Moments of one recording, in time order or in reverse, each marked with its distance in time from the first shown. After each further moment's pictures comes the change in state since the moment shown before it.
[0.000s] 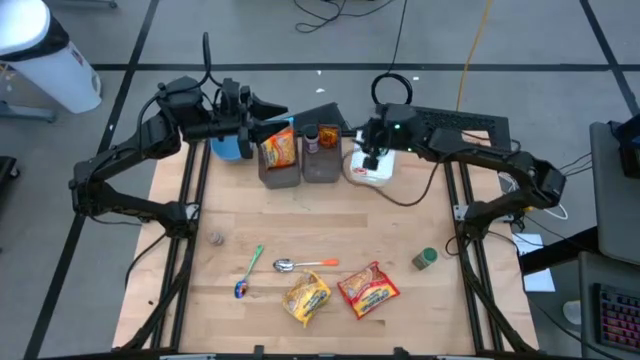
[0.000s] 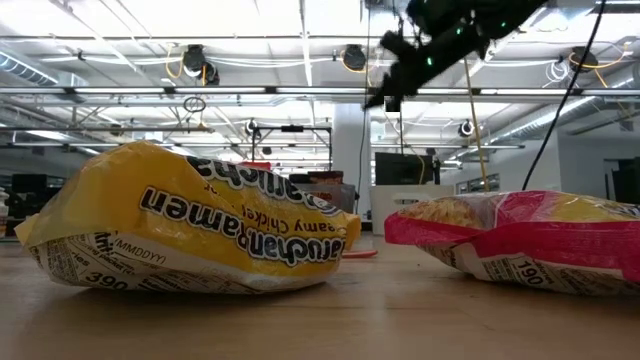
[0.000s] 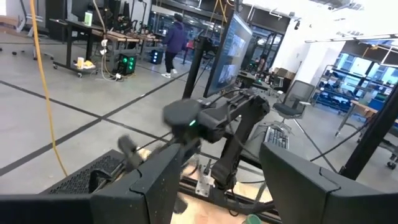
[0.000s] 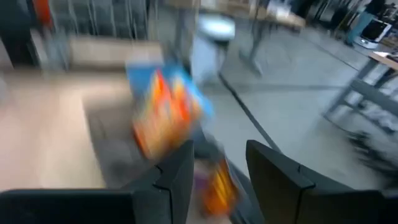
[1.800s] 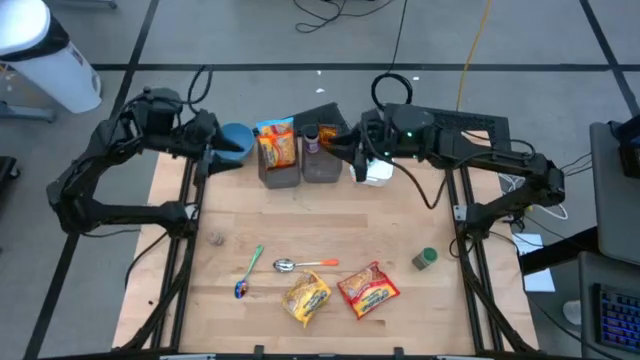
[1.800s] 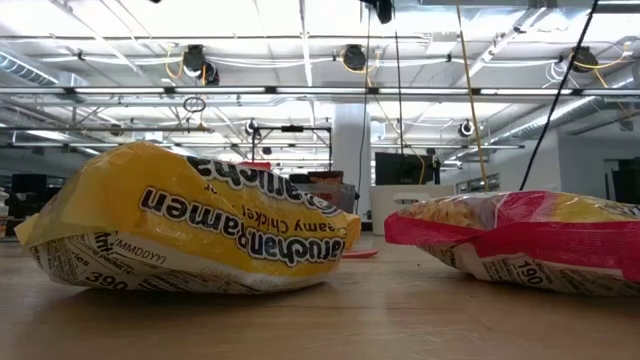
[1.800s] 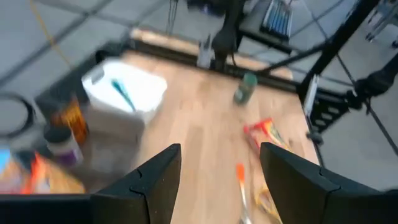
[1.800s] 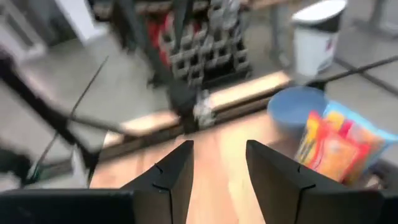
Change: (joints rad) left arm 0.144 -0.203 0.000 -0.752 0.233 0.294; right arm 0.296 -0.003 0.351 -0.065 -0.080 0.776
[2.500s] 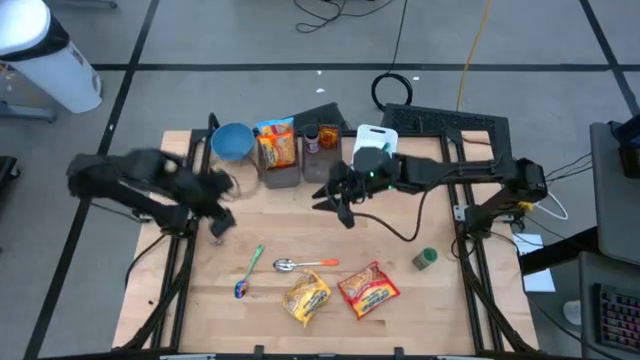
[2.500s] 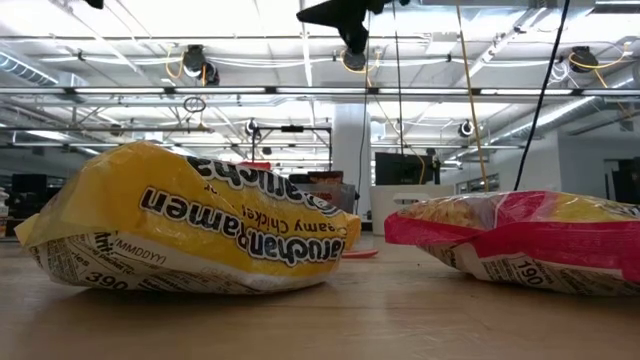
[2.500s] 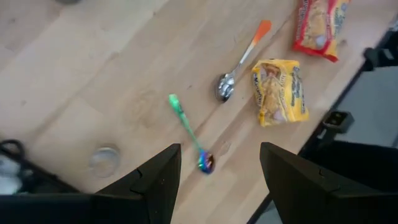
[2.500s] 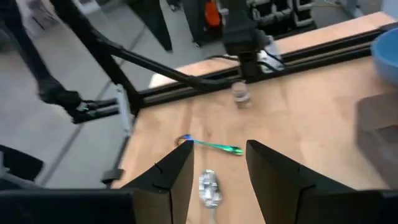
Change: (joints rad) left arm -0.720 0.166 0.000 -0.443 -0.447 -0.991; right arm 0.179 0.156 -0.072 -0.003 -0.124 -0.053
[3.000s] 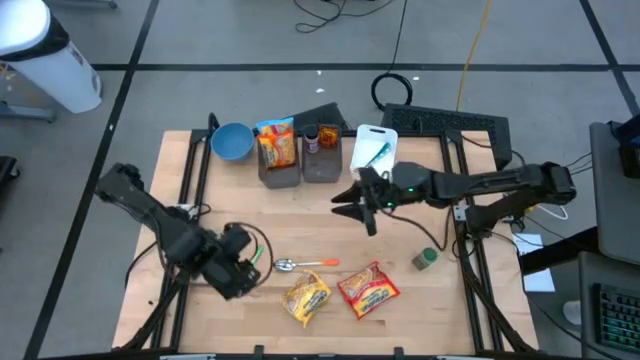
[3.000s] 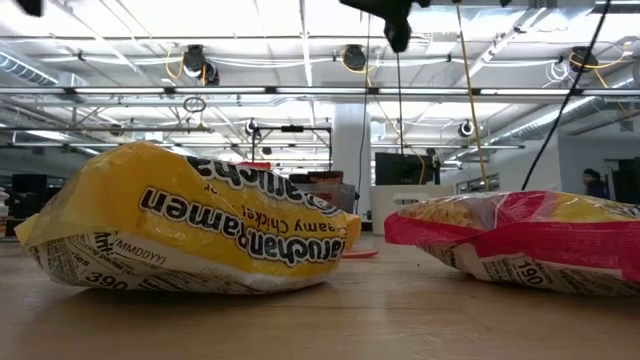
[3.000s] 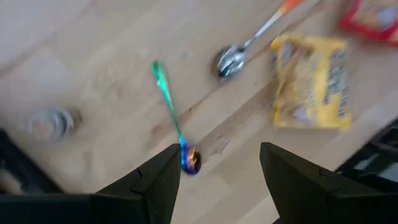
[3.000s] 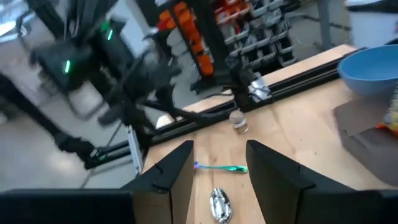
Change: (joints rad) left arm -0.461 0.343 0.000 0.043 -0.250 -0.573; right arm 0.071 -0.245 -0.352 0.319 0.136 0.170
